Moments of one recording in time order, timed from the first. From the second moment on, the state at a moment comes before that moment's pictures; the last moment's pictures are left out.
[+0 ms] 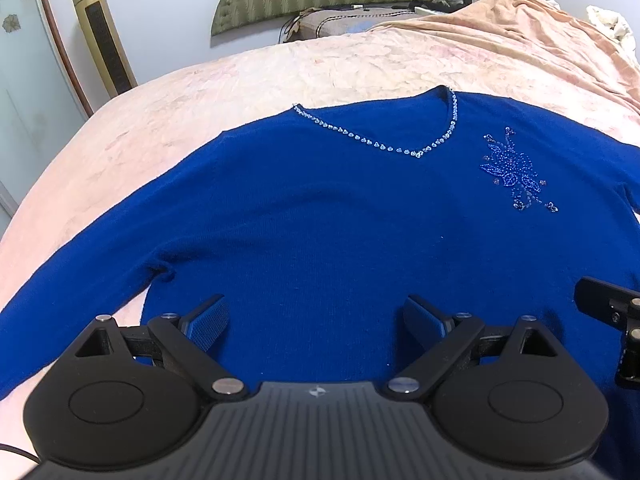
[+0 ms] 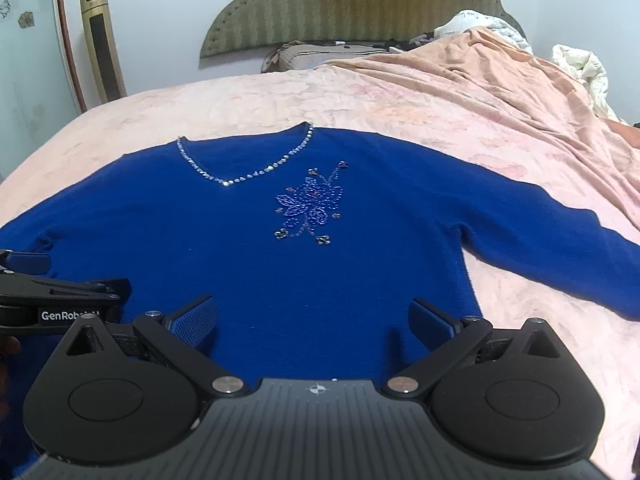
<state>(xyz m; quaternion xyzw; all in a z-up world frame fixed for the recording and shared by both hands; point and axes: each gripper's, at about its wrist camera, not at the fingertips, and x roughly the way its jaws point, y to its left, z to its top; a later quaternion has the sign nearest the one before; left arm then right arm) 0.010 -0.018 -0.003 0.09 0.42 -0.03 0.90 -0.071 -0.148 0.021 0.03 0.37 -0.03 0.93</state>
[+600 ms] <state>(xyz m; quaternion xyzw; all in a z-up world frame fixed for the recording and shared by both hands) 0.013 -0.018 -0.008 0.09 0.42 -0.02 0.90 -0.071 -0.154 0.020 0.04 0.36 -0.02 0.93</state>
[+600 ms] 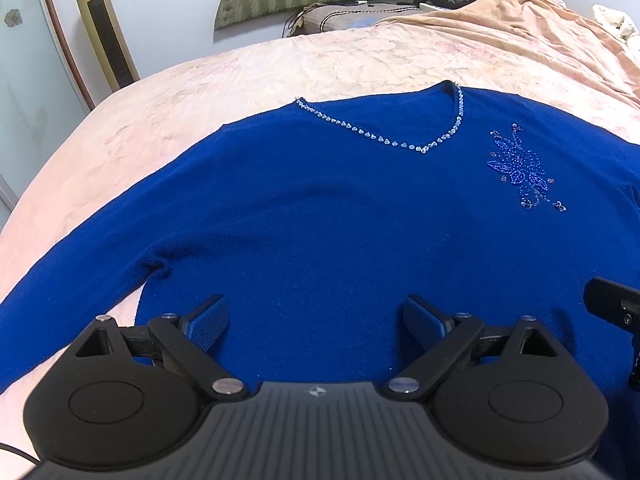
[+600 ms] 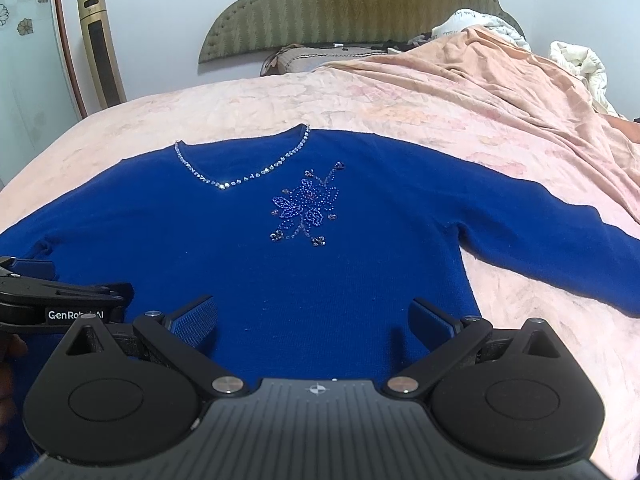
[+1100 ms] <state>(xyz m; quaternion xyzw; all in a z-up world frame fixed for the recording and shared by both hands) 0.016 -0.027 -0.009 0.11 0.42 -0.01 0.90 -0.072 -0.161 0.015 0.05 0.36 -0.03 0.93</state>
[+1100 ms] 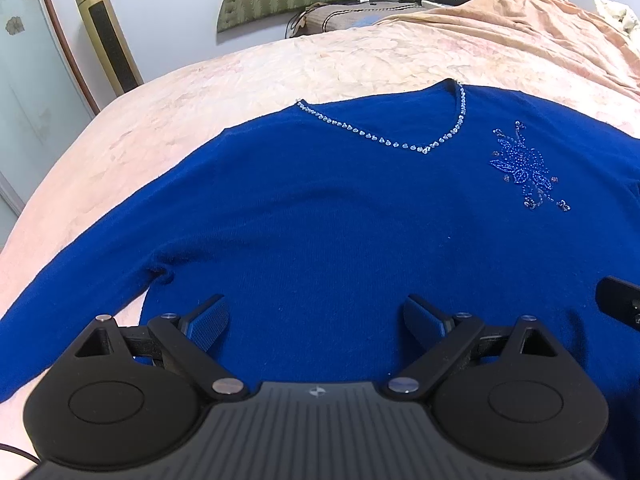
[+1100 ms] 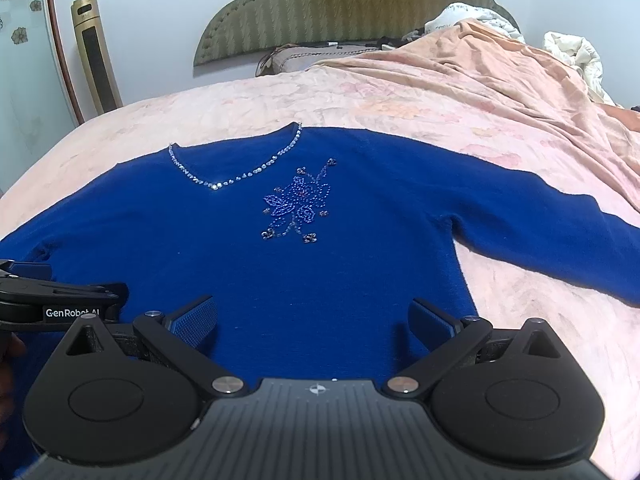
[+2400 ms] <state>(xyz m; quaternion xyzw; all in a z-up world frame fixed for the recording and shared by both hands) 0.020 -0.074 -0.001 0.15 0.42 -0.03 0.90 -0.080 -0.219 0.011 0.15 0.33 -0.02 0.93</state>
